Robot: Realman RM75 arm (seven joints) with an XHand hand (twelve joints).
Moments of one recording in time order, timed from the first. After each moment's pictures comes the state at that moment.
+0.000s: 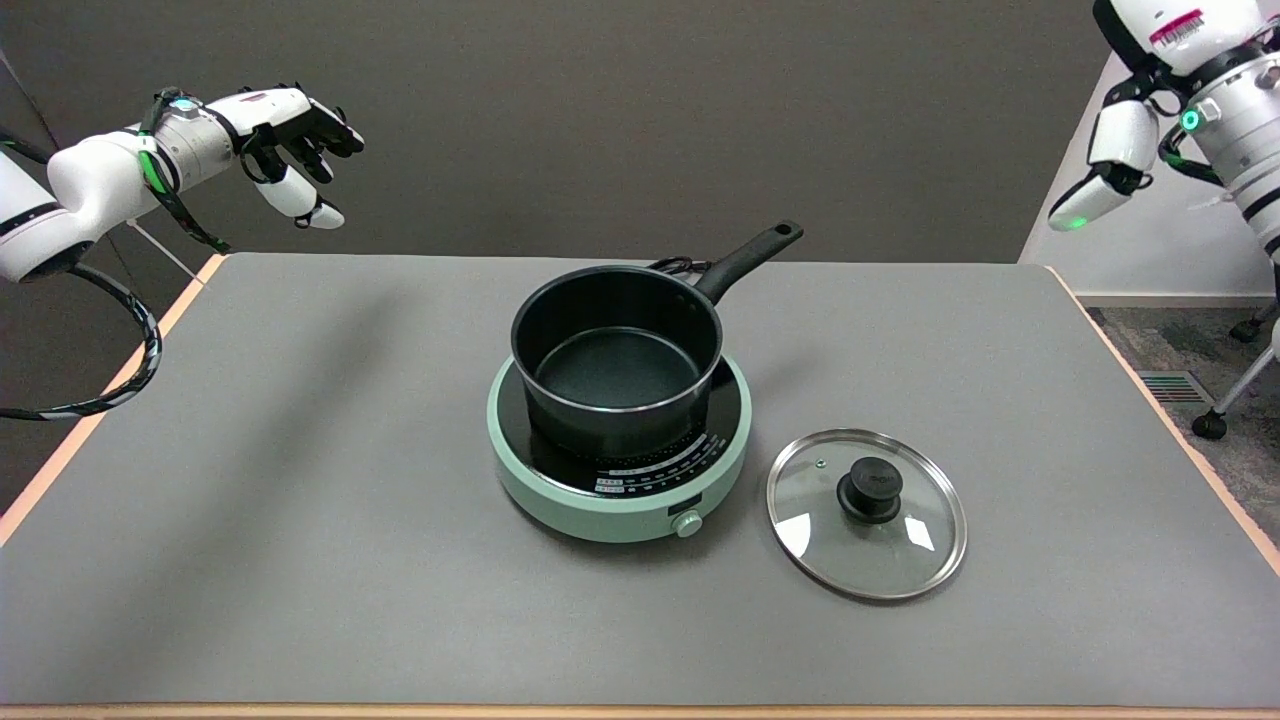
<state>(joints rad) -0.15 -0.44 -1.30 1.51 0.90 0.39 0.25</state>
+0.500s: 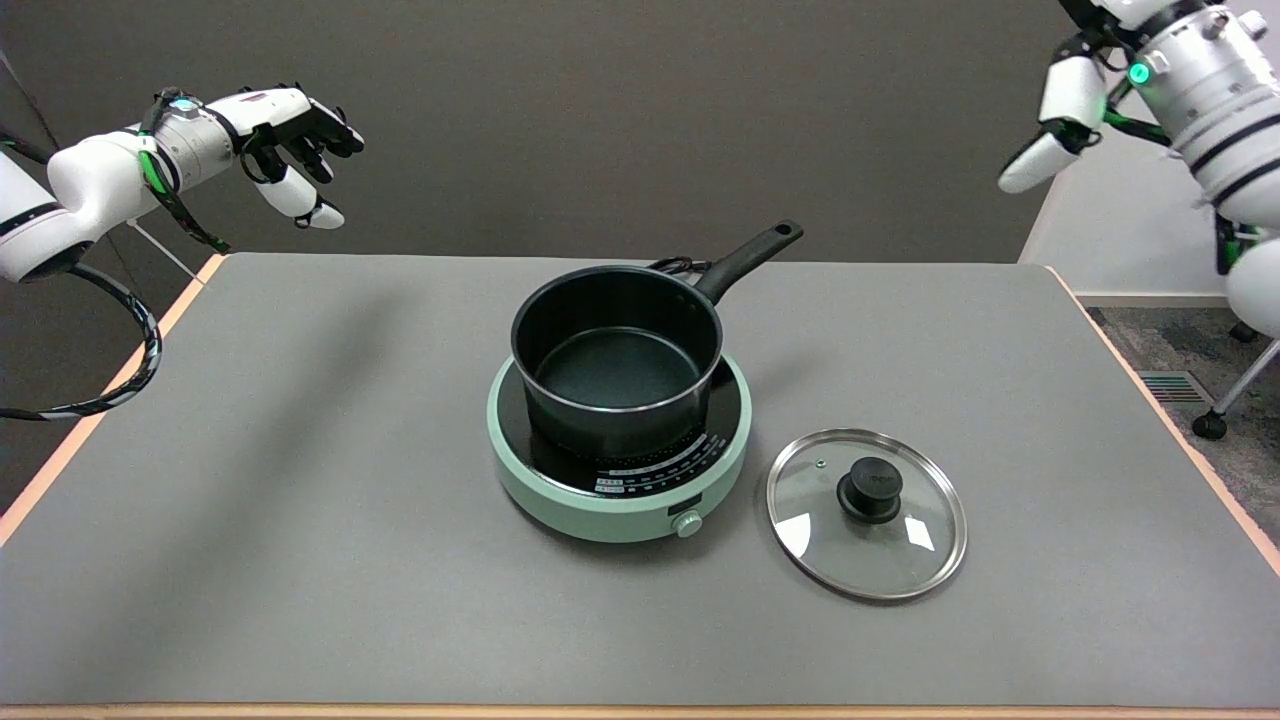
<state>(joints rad) 0.14 -0.41 -1.55 1.52 1.09 0.33 0.14</state>
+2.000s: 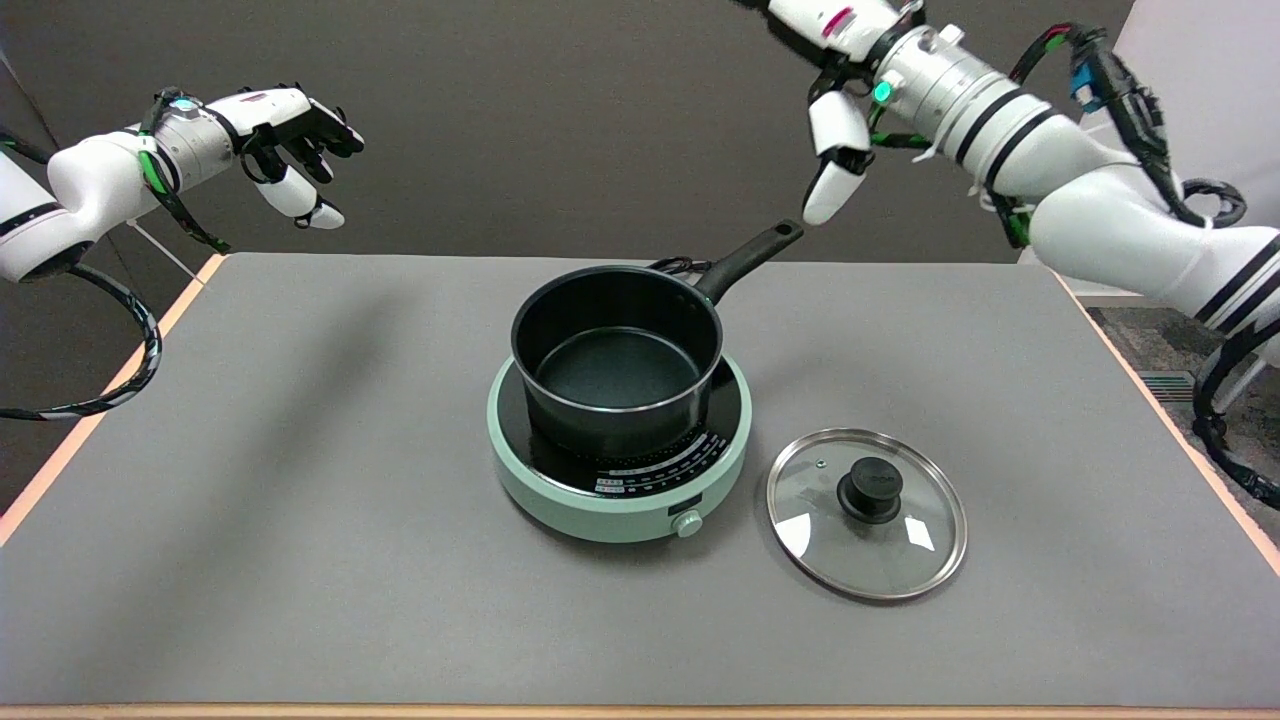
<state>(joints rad) 0.92 -0.56 -2.42 1.44 1.27 0.14 0.06</state>
